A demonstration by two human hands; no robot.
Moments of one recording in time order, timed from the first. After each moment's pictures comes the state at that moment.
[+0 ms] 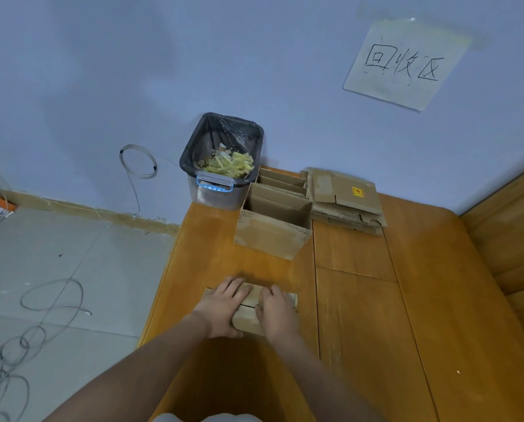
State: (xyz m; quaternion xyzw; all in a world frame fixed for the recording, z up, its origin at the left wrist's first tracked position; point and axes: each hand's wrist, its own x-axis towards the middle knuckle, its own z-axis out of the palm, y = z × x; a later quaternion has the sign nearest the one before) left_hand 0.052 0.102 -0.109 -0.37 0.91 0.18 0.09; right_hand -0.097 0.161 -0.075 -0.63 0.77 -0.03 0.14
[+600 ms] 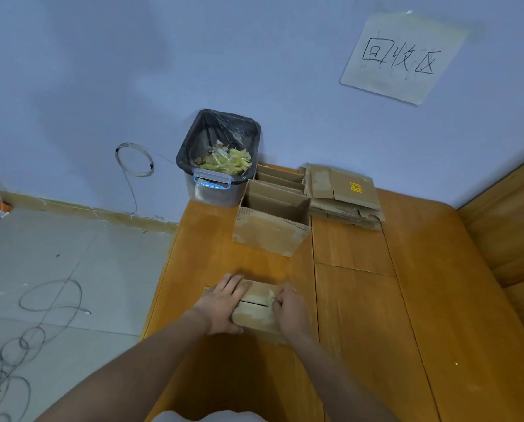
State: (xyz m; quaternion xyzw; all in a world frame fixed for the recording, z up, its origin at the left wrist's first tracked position) left_hand 0.050 0.098 -0.110 -0.37 0.90 0.21 0.10; right_hand -0.122 0.171 -0.075 -0.53 0.81 -0.14 0.19
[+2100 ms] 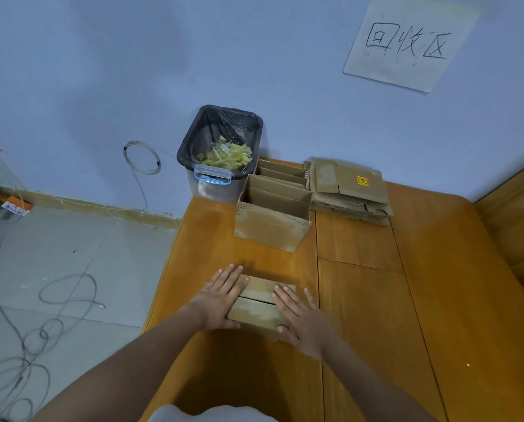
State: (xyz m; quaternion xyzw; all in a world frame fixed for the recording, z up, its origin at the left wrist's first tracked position) left_hand 0.049 0.104 -0.102 -0.35 0.91 0.13 0.18; right_hand -0.199 0.205 -0.109 -0.82 0.56 0.06 0.12
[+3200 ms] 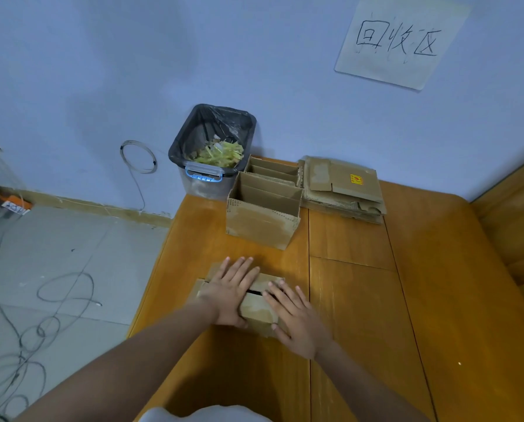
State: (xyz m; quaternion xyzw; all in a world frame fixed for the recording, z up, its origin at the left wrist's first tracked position) left_hand 0.000 0.114 -0.092 -0.36 0.92 0.08 0.13; right_hand -0.209 0.218 -0.103 -0.83 0.55 -0.04 0.09
